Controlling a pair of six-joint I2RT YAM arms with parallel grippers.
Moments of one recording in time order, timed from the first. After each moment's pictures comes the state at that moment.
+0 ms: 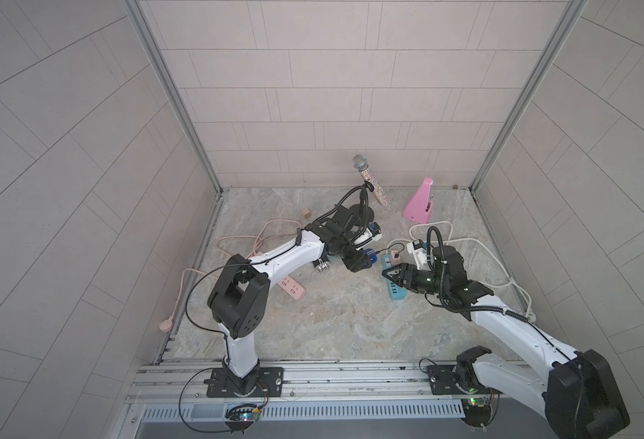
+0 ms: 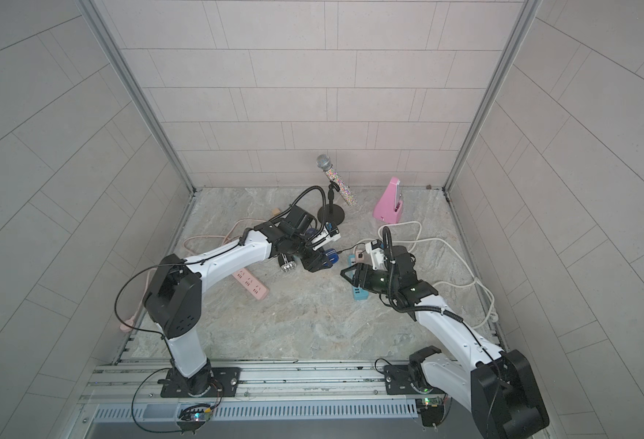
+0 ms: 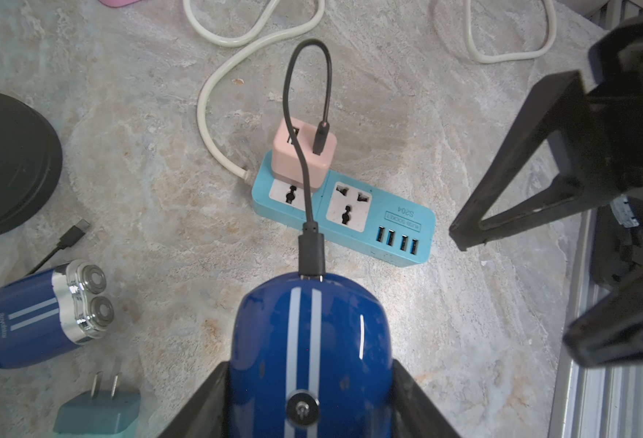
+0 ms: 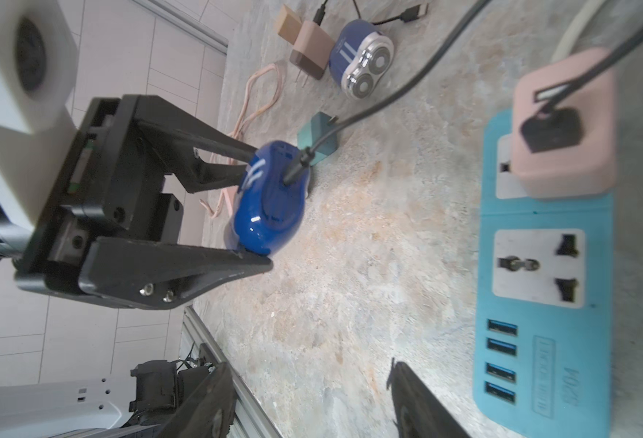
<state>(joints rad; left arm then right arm) -0.68 1.81 1.41 -0.58 0.42 0.31 0.30 1.05 0.53 -0.08 -0.60 0.74</state>
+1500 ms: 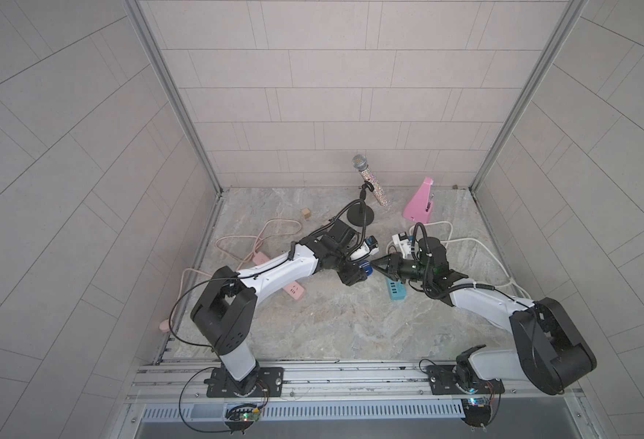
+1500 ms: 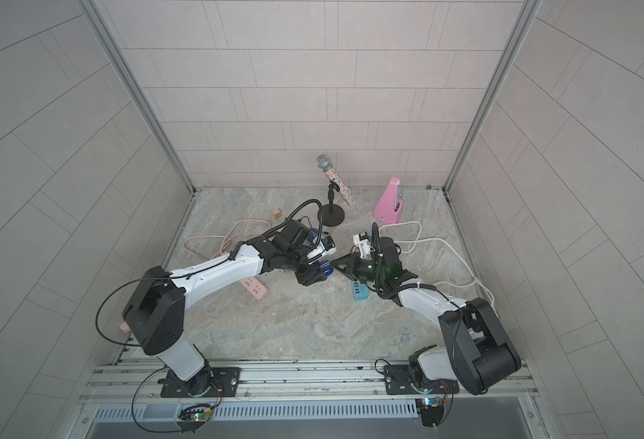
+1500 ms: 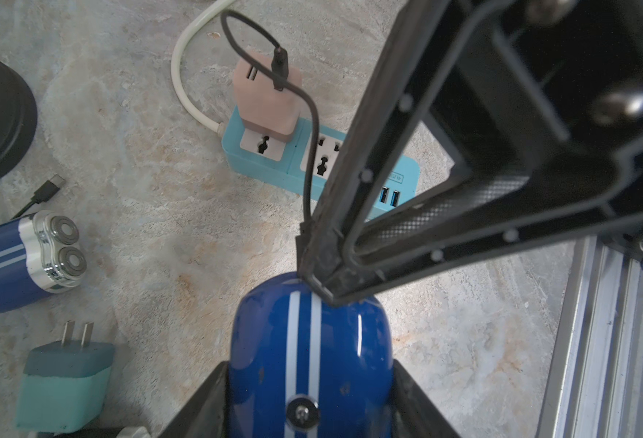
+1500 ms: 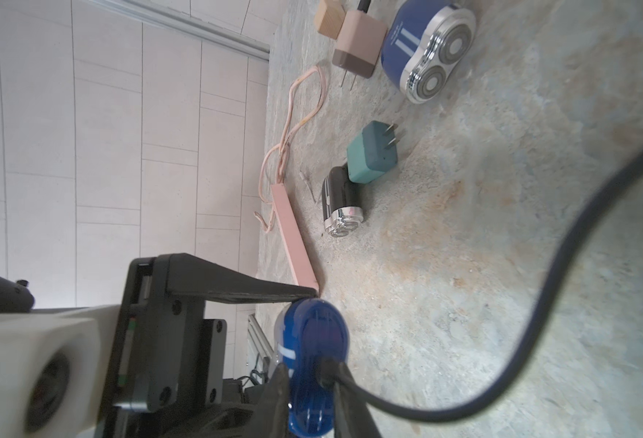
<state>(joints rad) -0.73 1.68 1.23 -0.53 0.34 0.30 0.34 1.35 0.57 0.31 -0.71 0.99</state>
